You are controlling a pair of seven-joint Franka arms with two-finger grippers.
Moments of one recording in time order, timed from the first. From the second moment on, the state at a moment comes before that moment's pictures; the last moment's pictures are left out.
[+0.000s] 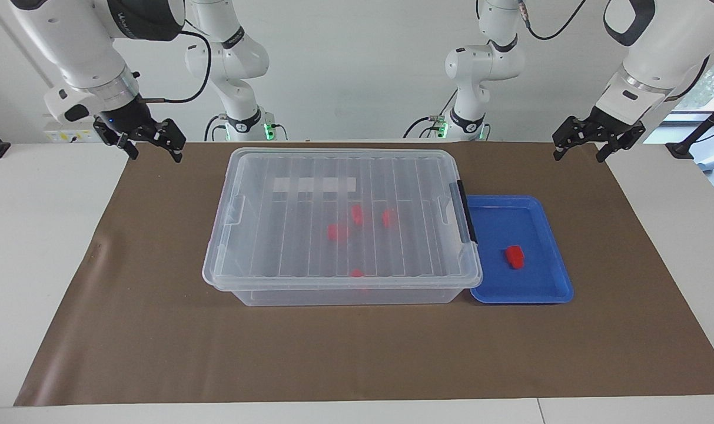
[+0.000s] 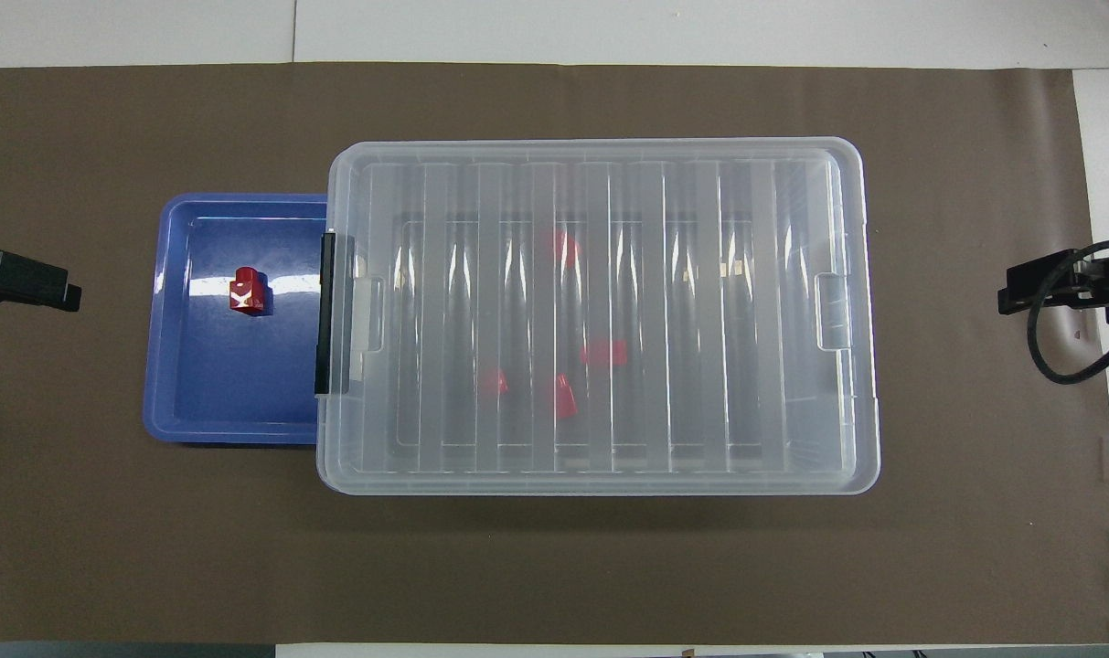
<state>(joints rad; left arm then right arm) -0.02 -0.03 0.00 -1.60 -0.02 1.53 0.11 0.03 -0.06 -0.09 -1.66 0.00 1.54 0.06</state>
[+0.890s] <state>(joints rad) -0.02 -0.03 0.00 -1.60 -0.02 1.53 0.11 0.04 -0.09 -0.08 -1.82 0.00 1.75 0.03</state>
